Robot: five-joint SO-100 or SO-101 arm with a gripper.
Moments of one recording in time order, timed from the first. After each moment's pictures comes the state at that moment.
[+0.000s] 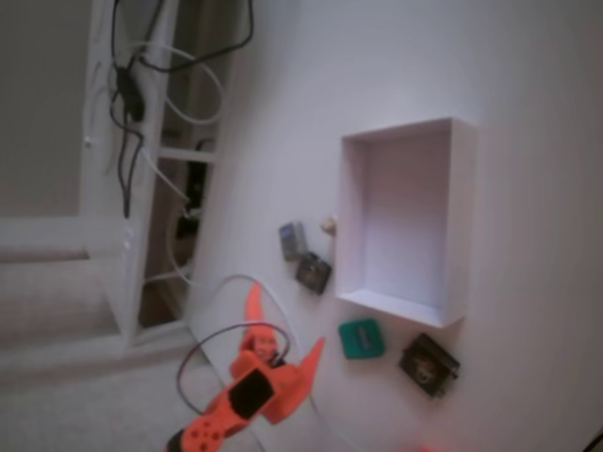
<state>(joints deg) 22.6 116.5 130.5 65.4 0.1</state>
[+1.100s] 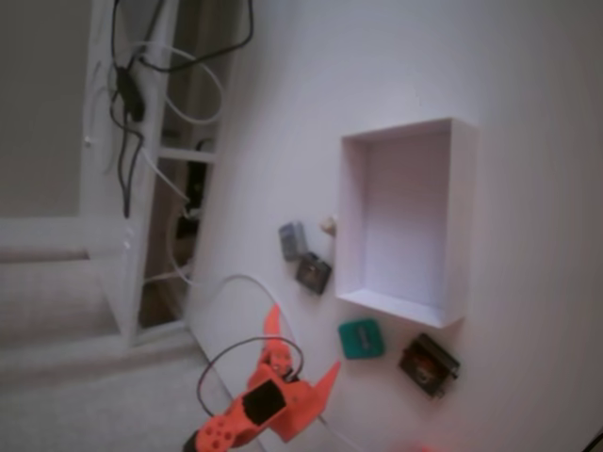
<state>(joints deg) 15.2 117.2 136.2 69.0 -1.1</state>
